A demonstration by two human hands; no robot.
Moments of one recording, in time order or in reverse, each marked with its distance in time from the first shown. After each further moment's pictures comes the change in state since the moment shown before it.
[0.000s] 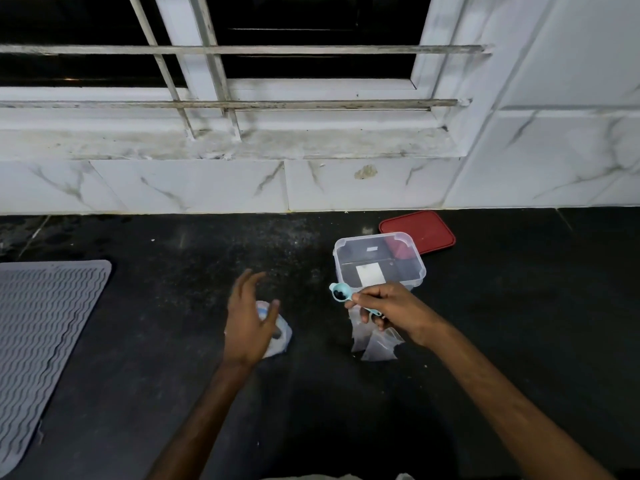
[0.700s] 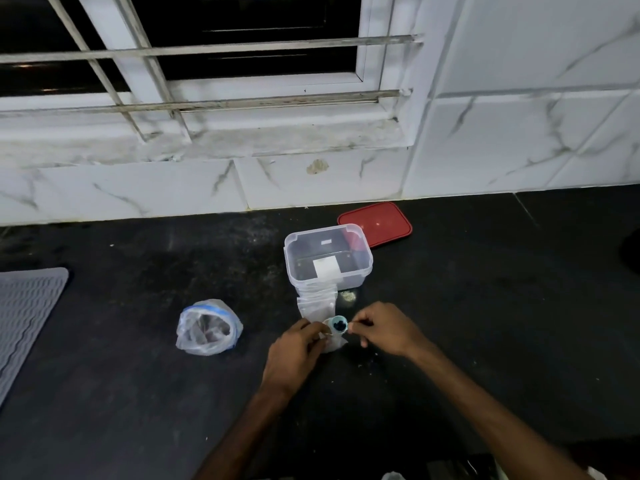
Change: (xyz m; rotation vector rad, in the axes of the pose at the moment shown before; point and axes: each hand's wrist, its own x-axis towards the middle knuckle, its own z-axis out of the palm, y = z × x) left_hand -0.067 0.086 0.120 0.172 -0.464 0.073; right_hand -0.042 0.071 -0.064 -0.640 0.097 -0.028
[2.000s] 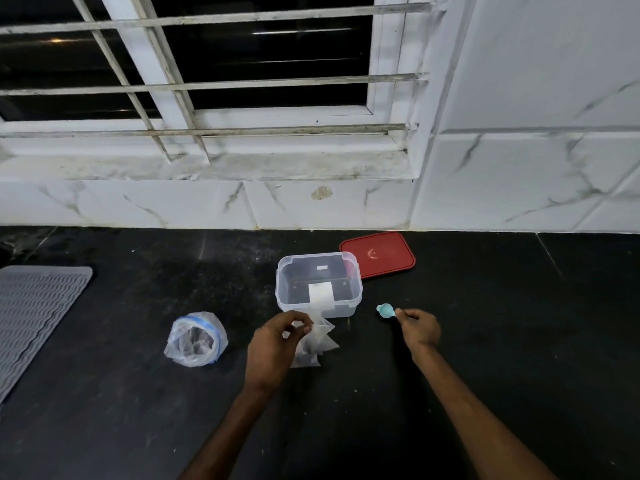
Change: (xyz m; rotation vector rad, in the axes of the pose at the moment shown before) left_hand 0.030 0.057 -0.016 -0.337 0.334 -0.202; right_hand 0.087 0.122 -0.034 0.506 0.608 0.449
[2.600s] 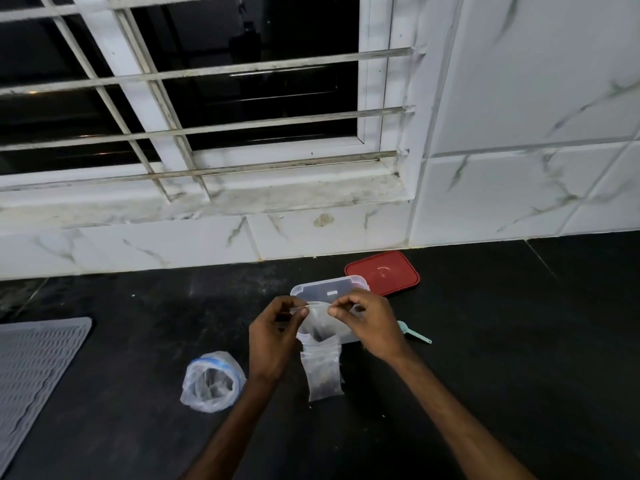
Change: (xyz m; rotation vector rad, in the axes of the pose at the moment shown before) left_hand 0.043 0.029 -0.053 -0.314 0.111 0.167; right_hand -0.113 -0.129 0.015 0.156 -0.399 -0.795
